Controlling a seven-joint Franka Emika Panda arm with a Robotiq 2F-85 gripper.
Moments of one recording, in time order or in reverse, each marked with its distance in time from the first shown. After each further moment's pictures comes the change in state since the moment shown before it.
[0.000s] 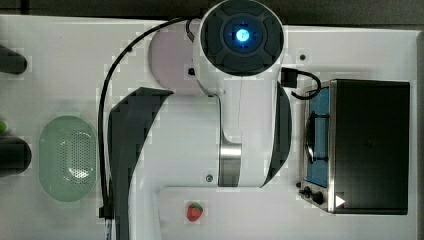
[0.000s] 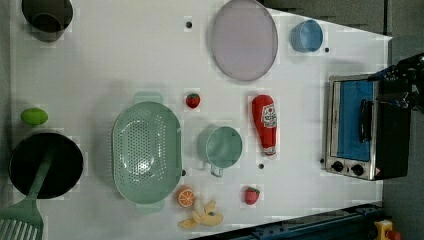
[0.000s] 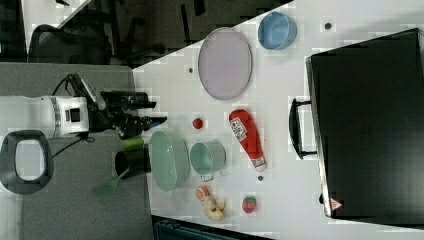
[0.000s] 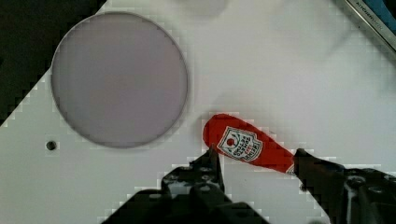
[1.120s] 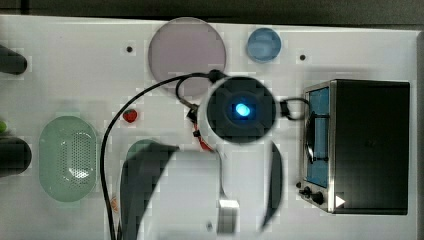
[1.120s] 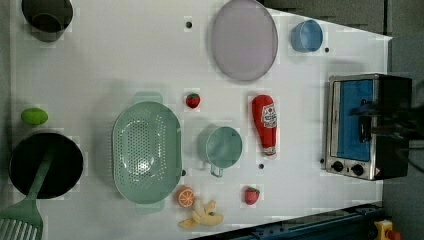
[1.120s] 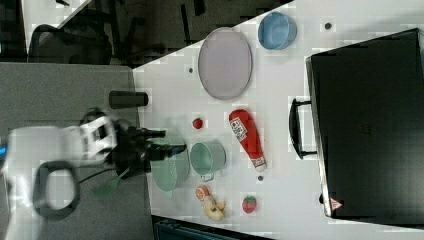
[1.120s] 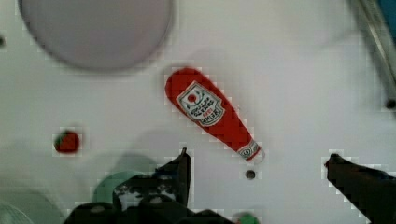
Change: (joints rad) arm -0.115 -0.148 0.109 -0.298 0.014 0.099 -0.418
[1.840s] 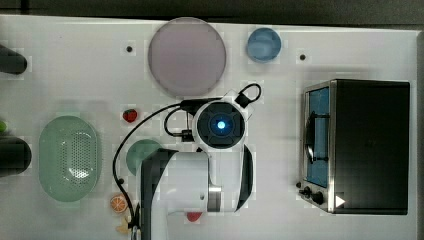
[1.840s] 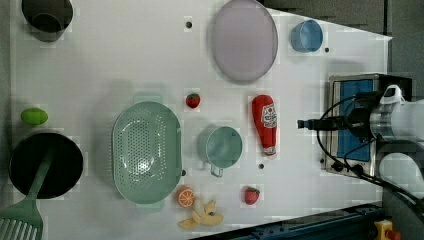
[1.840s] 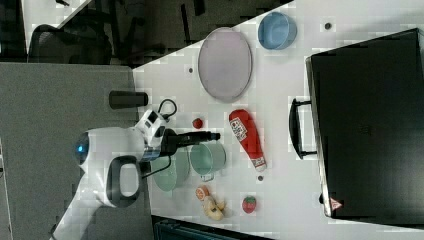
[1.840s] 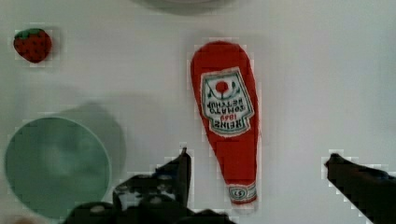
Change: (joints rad) arm 0.018 0.107 0.011 -0.252 0.005 0.378 -0.521
